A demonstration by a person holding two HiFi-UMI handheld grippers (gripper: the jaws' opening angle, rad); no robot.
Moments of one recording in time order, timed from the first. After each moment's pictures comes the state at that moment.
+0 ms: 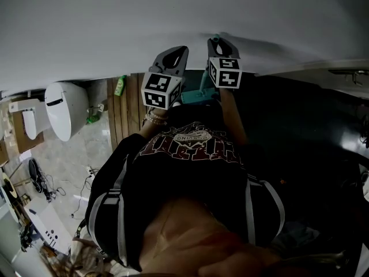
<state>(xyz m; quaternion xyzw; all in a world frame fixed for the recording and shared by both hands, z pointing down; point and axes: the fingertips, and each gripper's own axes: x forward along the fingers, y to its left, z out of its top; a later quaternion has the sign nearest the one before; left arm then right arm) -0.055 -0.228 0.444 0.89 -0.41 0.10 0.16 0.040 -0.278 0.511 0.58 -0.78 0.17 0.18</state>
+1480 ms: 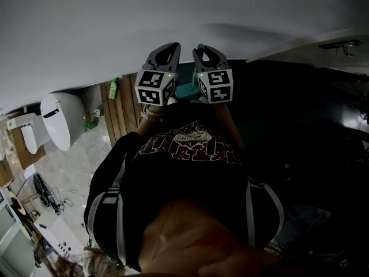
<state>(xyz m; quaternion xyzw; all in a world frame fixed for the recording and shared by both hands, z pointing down) -0.034 -0.196 0.452 0.91 -0.38 0.10 0.17 0.026 -0.185 0.495 0.56 -0.80 0.16 0.18</state>
